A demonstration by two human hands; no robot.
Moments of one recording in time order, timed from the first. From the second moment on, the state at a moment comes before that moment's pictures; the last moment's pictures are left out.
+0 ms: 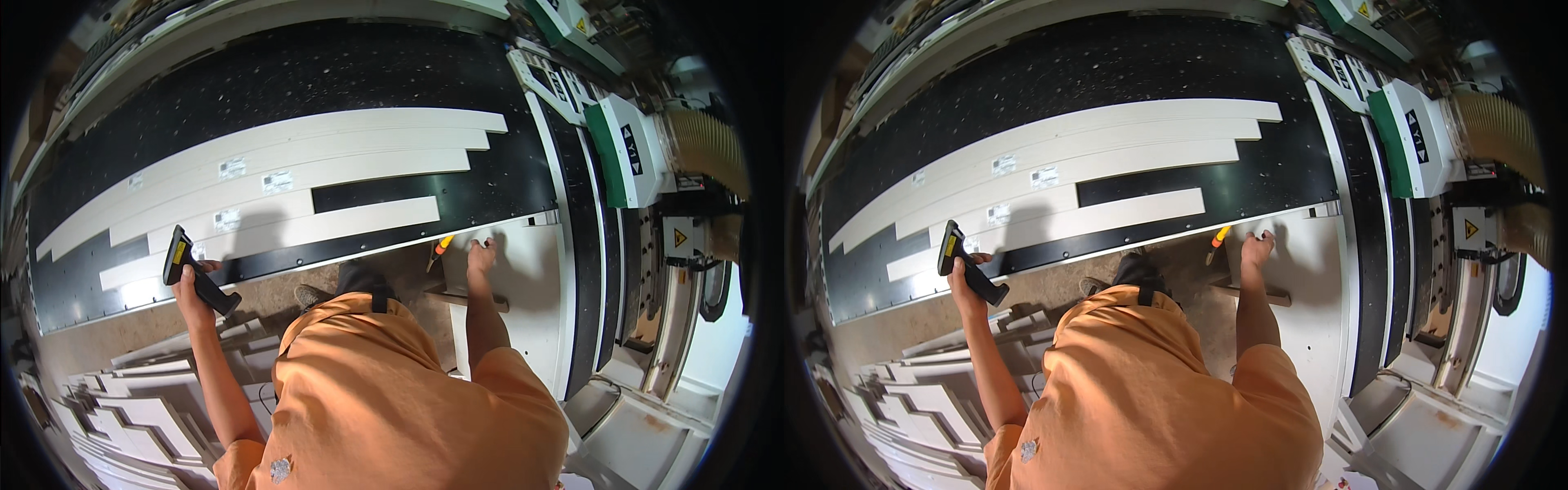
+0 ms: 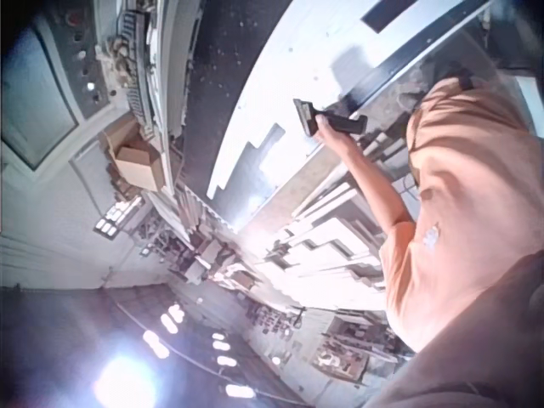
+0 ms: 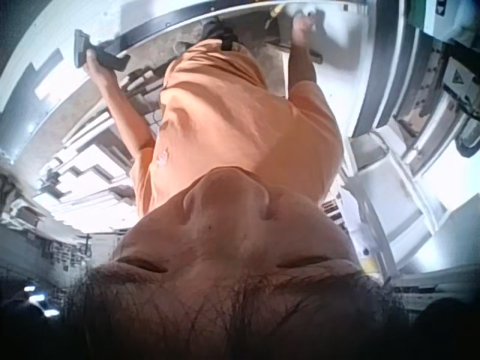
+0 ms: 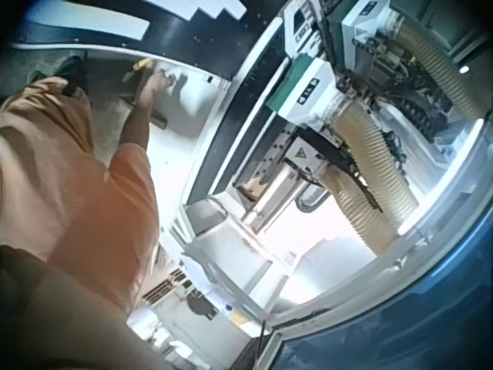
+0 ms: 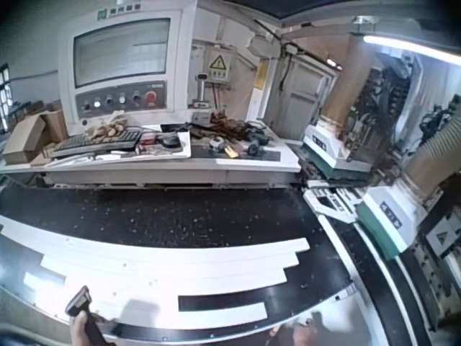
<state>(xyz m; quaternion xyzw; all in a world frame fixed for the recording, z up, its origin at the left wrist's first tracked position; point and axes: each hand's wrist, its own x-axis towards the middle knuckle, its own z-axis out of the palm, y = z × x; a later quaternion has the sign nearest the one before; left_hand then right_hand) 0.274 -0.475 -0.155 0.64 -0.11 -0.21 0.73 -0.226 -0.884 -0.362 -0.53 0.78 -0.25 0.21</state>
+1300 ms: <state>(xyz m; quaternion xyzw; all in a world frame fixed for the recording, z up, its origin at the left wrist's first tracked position) 0.302 -0.710 -0.164 0.73 0.01 -0.12 0.67 0.222 -1.225 -0.146 -0.96 0.20 -0.18 0.01</state>
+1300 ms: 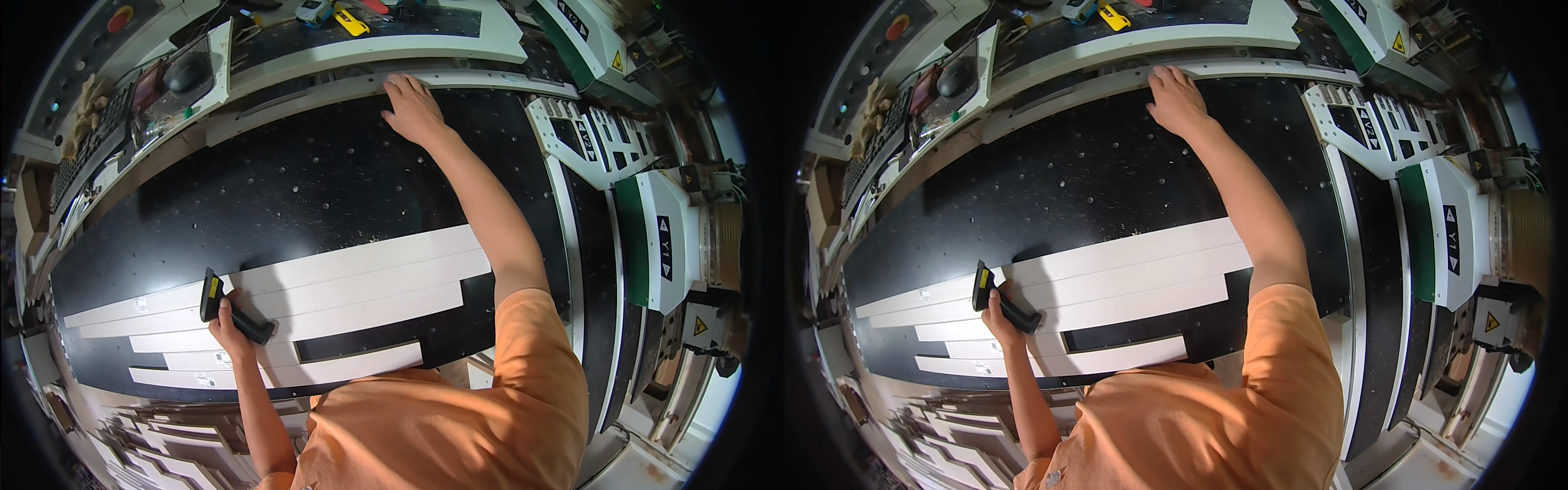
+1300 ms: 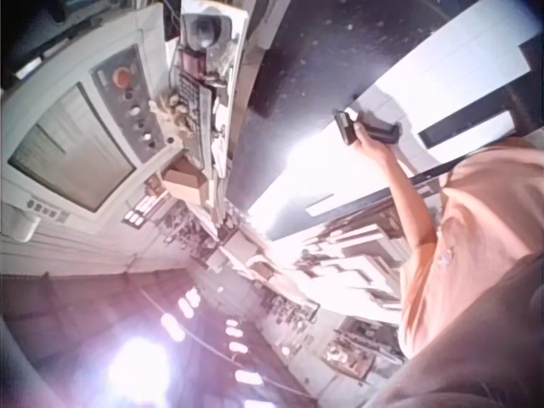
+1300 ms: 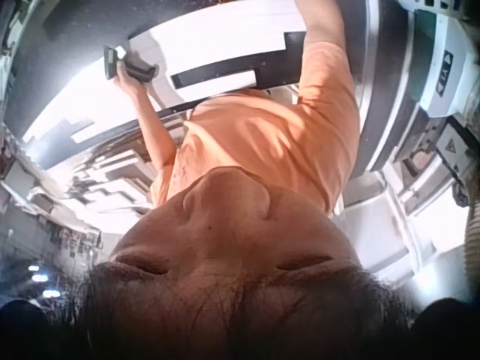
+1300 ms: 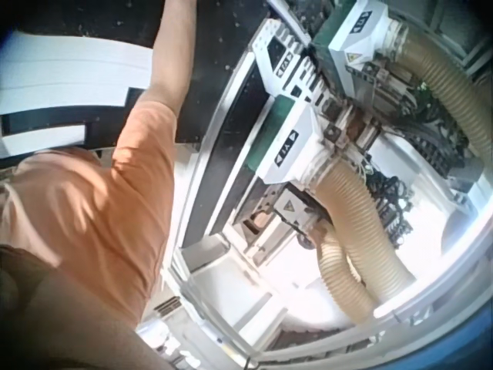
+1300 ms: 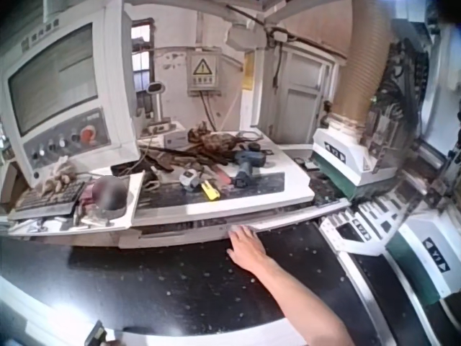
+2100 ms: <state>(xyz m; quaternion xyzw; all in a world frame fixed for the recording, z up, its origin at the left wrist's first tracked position) 0.299 -0.714 -0.155 0.74 0.03 -0.14 0.65 0.318 -1.117 -0.165 -0.98 0.04 -0.16 0.11</state>
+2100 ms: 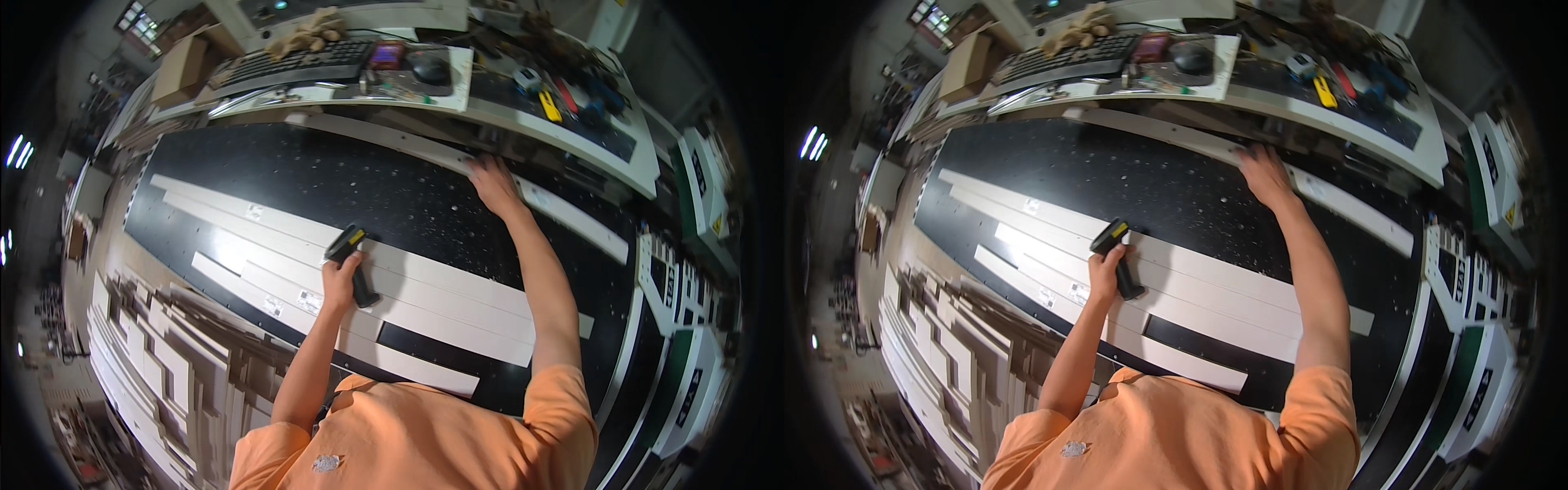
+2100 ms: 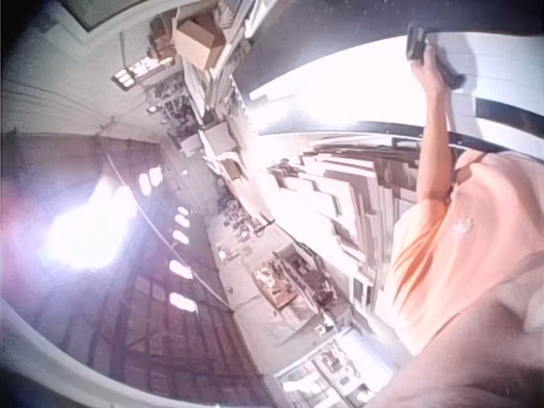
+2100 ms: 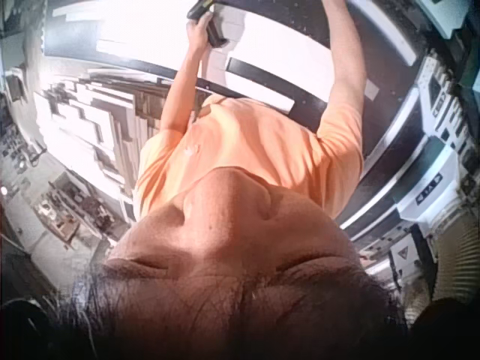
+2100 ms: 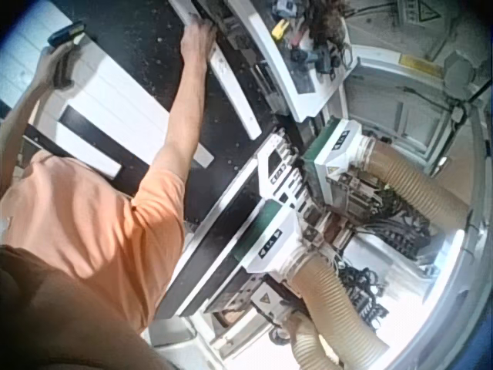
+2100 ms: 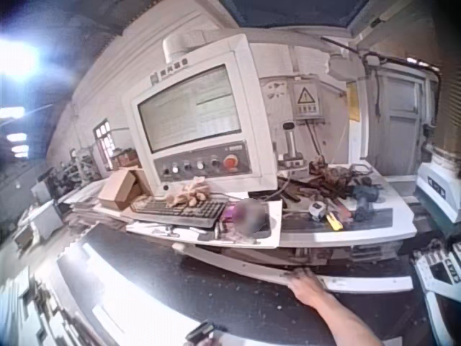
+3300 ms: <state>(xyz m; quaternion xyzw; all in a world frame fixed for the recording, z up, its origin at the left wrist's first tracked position) 0.265 -0.602 -0.180 0.61 0.14 -0.06 0.77 0.314 -1.098 -0.164 -0.98 0.07 -0.17 0.09</state>
